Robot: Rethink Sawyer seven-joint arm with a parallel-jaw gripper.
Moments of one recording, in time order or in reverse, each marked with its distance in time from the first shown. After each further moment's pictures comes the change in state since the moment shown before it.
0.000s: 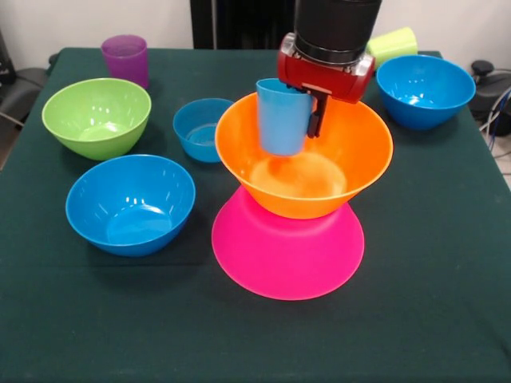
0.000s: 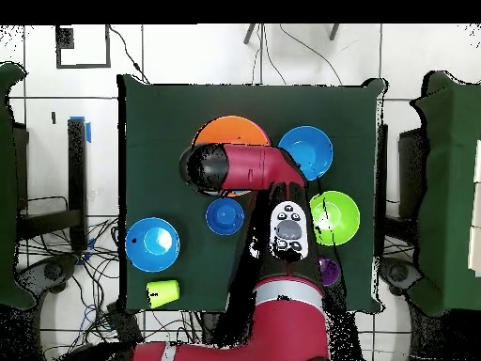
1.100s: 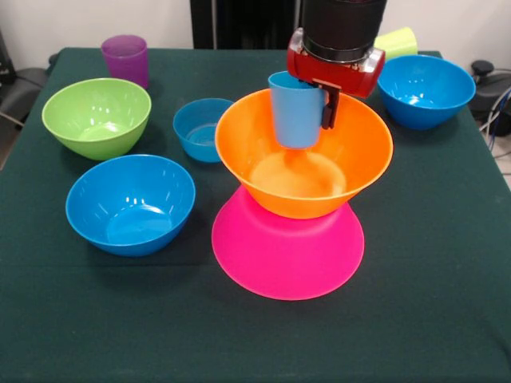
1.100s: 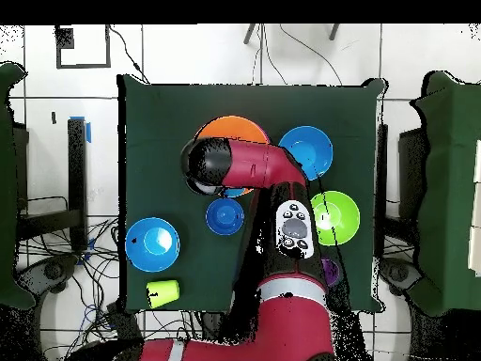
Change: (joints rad) arm -0.014 0.003 0.023 0.004 0.079 0.102 0.000
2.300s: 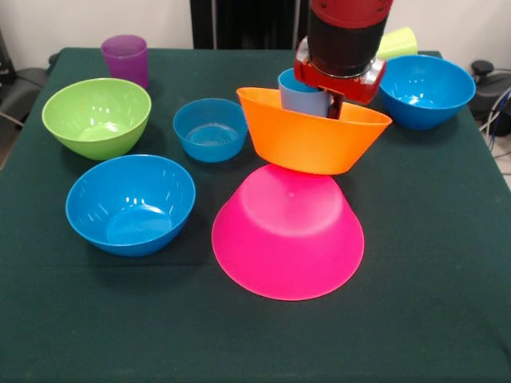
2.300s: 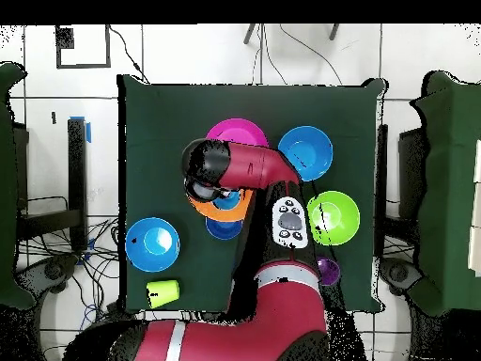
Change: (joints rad) arm 0.004 0.065 0.000 -0.018 0.017 0.081 0.000
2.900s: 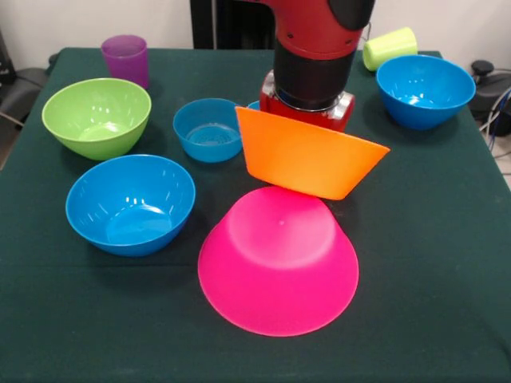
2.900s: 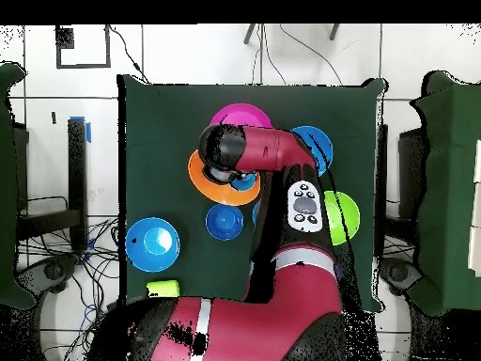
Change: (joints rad) arm -0.045 0.066 0.014 -0.149 -0.087 -0.009 0.000
